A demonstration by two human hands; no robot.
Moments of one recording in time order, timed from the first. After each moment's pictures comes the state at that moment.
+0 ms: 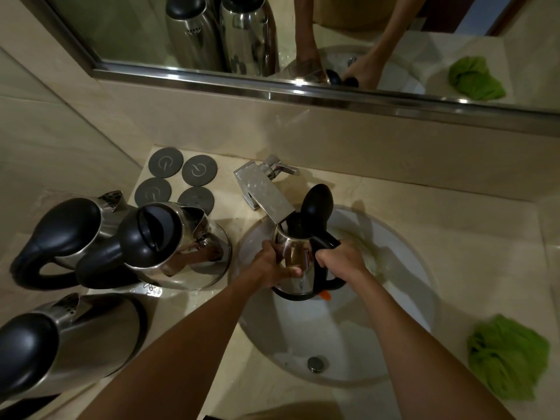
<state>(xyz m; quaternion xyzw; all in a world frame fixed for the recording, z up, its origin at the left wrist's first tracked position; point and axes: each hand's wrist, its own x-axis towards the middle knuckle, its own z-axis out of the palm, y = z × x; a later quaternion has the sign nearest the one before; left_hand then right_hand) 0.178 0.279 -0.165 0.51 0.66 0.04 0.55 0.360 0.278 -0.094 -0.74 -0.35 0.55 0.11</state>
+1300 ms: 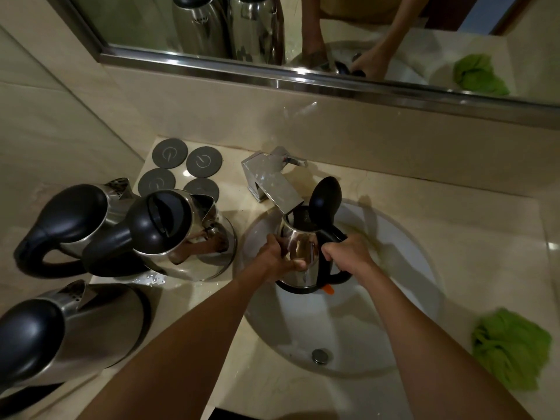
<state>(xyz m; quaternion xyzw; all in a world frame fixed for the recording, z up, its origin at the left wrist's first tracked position) 0.176 0.275 -0.160 0.52 0.65 0.06 0.55 0.358 0.274 -0.100 -0.75 -0.36 0.53 0.13</state>
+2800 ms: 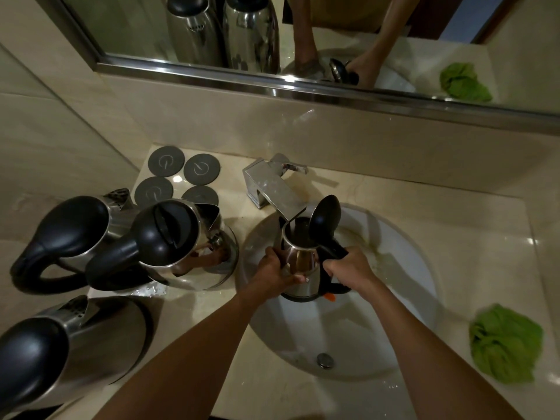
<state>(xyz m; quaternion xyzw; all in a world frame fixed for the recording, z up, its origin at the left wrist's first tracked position) 0.171 0.258 -0.153 0.50 0.64 0.08 0.57 0.357 0.258 -0.117 -0.76 -0.36 0.52 0.11</state>
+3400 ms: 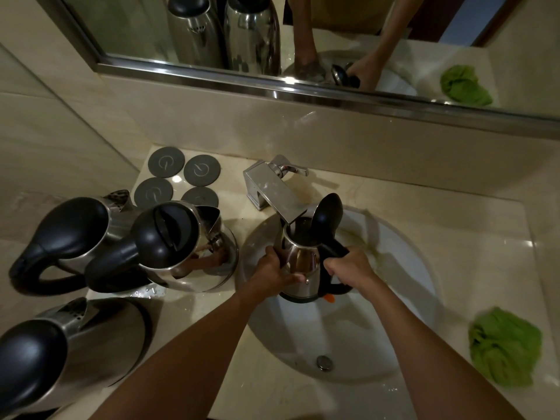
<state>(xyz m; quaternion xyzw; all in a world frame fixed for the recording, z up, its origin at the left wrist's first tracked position) 0.170 0.265 -0.148 0.53 0.64 0.06 0.56 0.359 0.264 -0.113 -0.76 -0.36 0.54 0.11</state>
